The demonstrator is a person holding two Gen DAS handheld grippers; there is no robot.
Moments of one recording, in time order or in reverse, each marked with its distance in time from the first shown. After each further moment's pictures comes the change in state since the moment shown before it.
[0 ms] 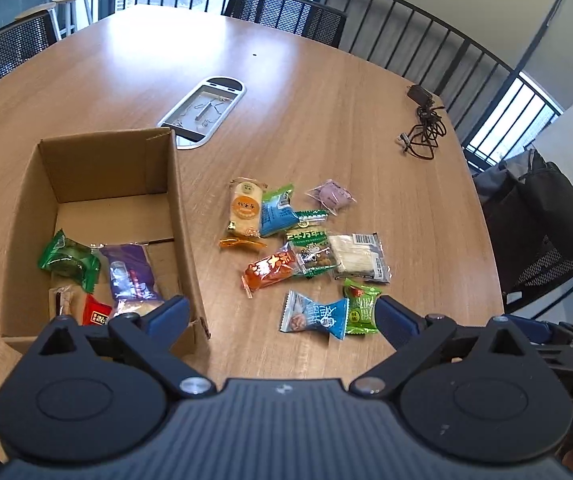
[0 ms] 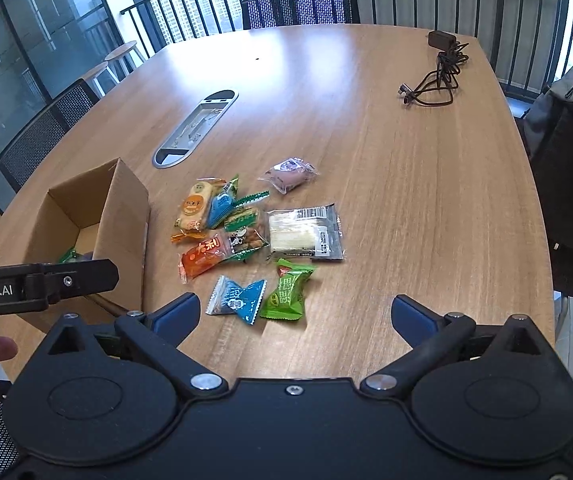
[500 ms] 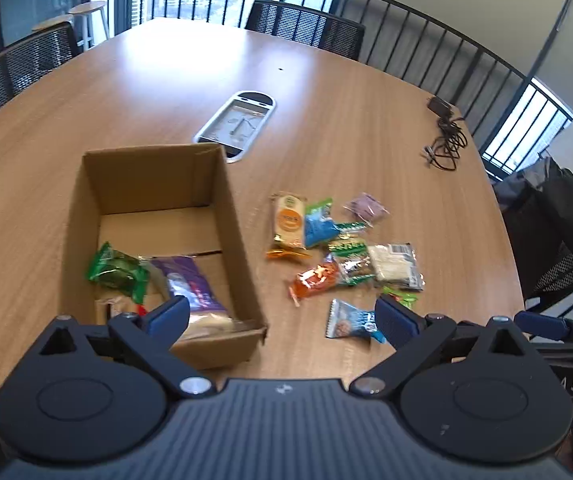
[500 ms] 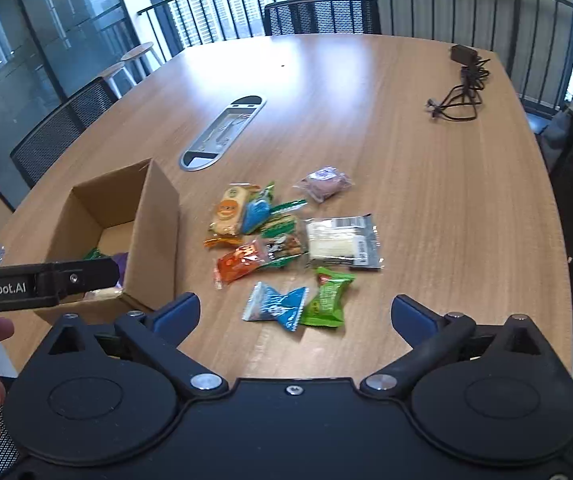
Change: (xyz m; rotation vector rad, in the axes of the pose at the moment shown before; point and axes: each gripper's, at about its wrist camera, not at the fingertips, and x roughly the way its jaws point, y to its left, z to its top) left arm -0.015 0.029 0.002 0.026 -0.028 0.045; right arm -0.005 0.035 0.000 -0.021 -0.028 0.012
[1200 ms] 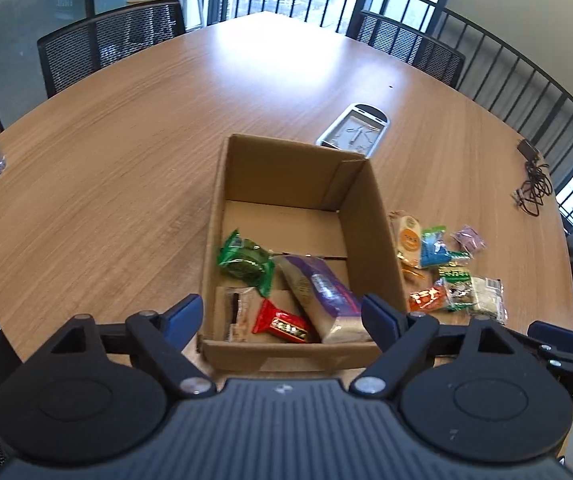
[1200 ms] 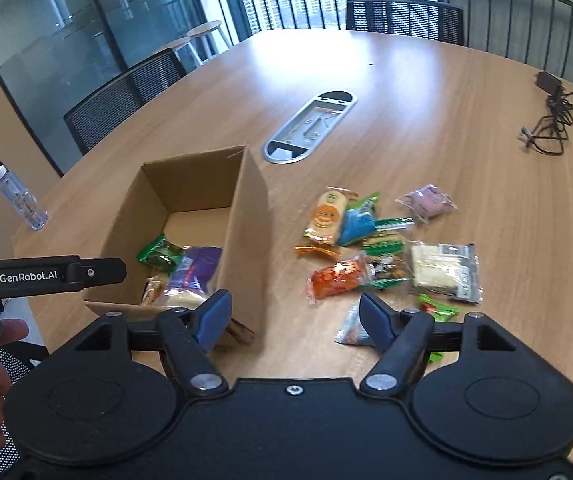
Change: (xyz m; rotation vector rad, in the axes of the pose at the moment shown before) left arm -0.018 0.083 -0.002 -0.183 -0.015 0.184; right arm 0.021 0.071 0.015 -0.139 0.027 0.130
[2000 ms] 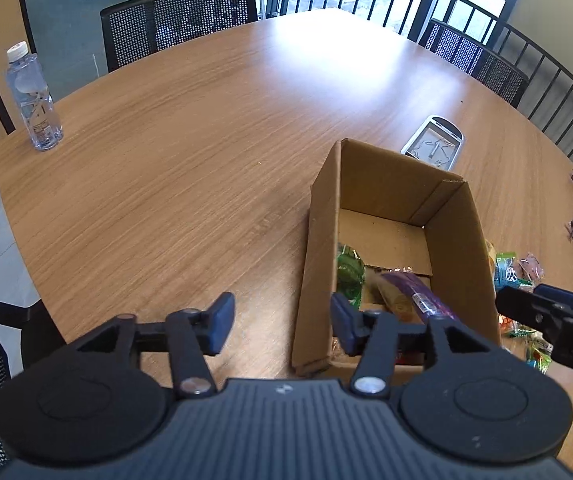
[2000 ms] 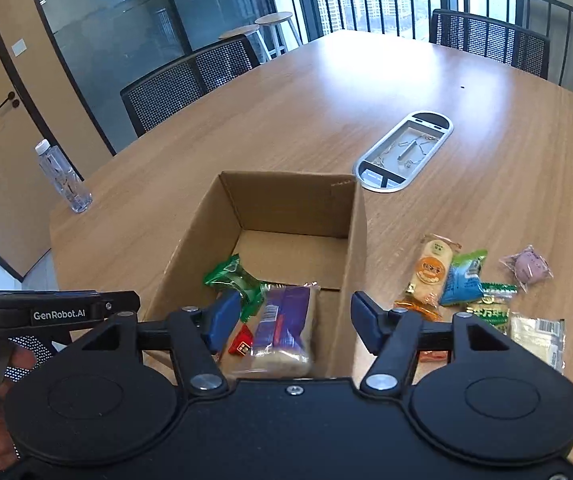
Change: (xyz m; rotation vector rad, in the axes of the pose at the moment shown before) left arm 0.009 0.068 0.011 -0.123 0.026 0.121; right arm 0.044 0.073 0.041 -0.152 0.014 0.132
